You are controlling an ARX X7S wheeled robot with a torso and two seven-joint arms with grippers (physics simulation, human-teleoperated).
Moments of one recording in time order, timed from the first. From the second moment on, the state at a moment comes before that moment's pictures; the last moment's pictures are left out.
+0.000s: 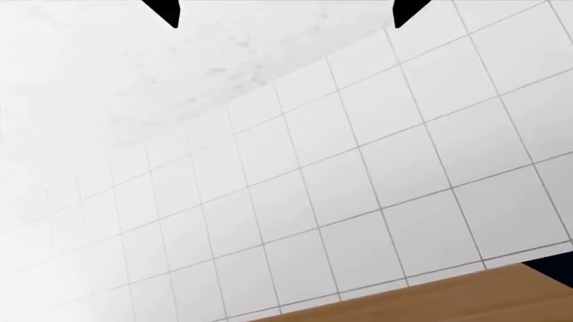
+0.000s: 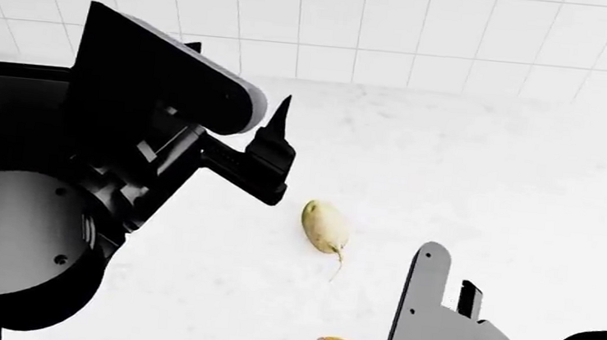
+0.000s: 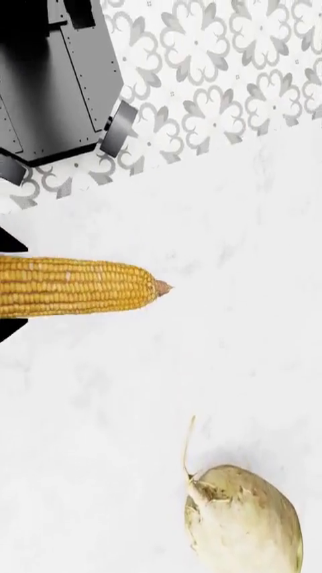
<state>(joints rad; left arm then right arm) -1.06 -0.44 0.20 0.71 -1.36 -1.35 -0.75 1.07 0.96 -0.66 -0.80 1.48 1.46 0.02</state>
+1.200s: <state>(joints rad) -1.05 -0.03 0.39 0.17 -1.38 -1.13 -1.24 0.71 1.51 -0.42 -0.87 1.32 0.77 0.28</state>
